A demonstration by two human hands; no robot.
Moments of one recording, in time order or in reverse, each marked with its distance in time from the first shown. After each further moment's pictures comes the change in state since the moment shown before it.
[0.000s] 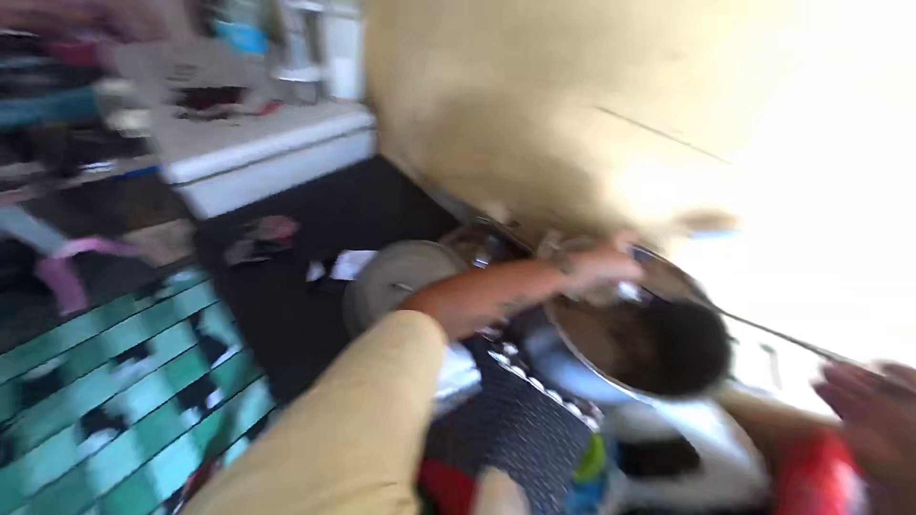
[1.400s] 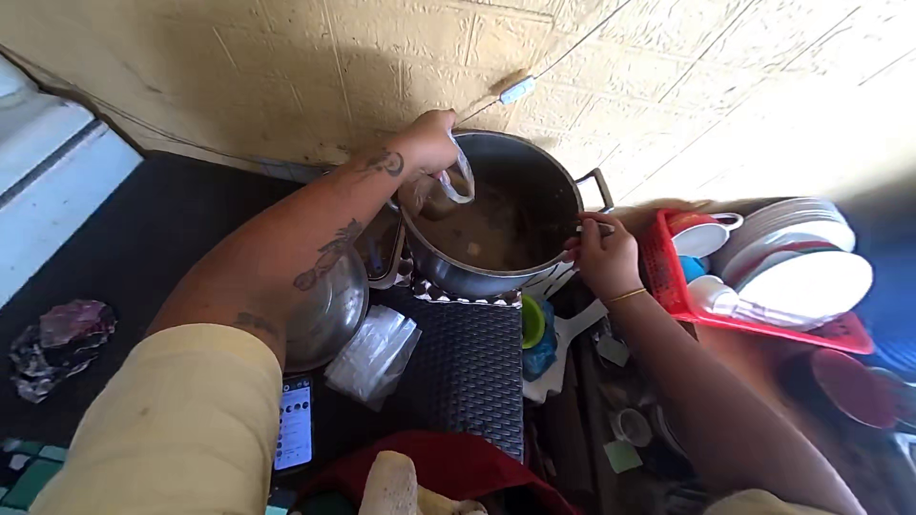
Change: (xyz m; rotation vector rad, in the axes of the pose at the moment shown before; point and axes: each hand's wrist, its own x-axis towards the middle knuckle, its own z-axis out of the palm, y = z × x) left_hand 0.064 0.021 -0.001 0.694 -0.165 -0.206; right_hand 0.007 0.109 0.002 -0.580 0.035 -0.100
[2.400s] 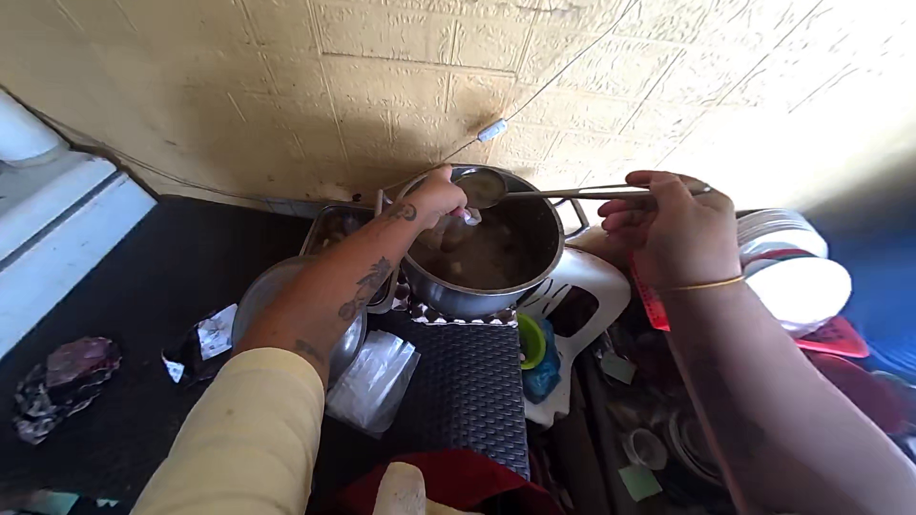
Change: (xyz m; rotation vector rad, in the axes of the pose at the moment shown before) left_hand 0.022 -0.004 0.053 -0.419 0.021 -0.025; right_hand -0.015 -0.092 -0.075 0.603 0.156 0.049
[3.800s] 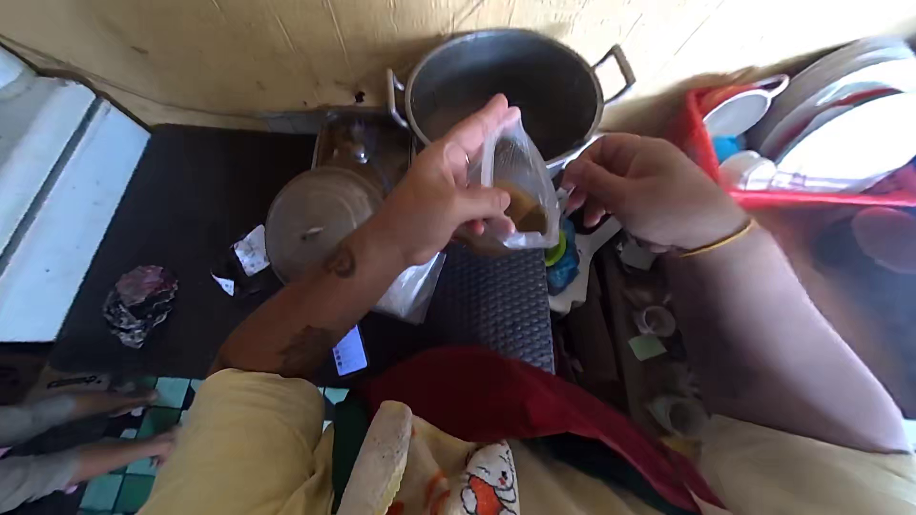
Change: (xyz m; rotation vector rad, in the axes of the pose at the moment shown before) left_hand -0.256 -0.016 -0.007 -0.493 -0.387 0.313; right_hand -0.135 0.014 0.024 -0.490 -0.525 0.041
